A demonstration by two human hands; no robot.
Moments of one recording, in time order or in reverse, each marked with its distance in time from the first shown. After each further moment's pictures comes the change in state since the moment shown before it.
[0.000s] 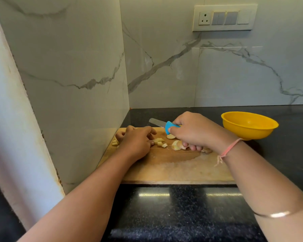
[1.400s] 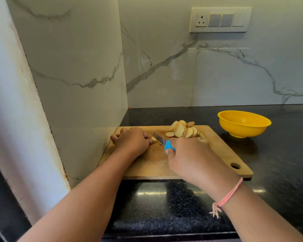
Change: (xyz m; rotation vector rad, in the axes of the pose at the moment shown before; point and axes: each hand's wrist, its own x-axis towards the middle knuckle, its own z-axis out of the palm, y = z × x) left_hand -0.003 0.002 -0.006 0.099 -0.062 -0.203; right_hand -0.058 -0.015 0.039 -0.264 0.108 -0.011
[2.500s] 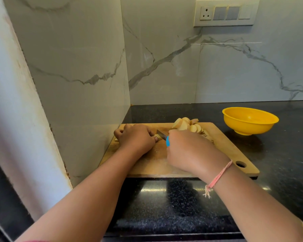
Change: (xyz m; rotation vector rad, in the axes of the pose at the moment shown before) left_hand -0.001 0.003 0.002 0.034 0.051 0.012; right_hand 0.016 -0.012 -0.010 -0.100 -0.139 -0.037
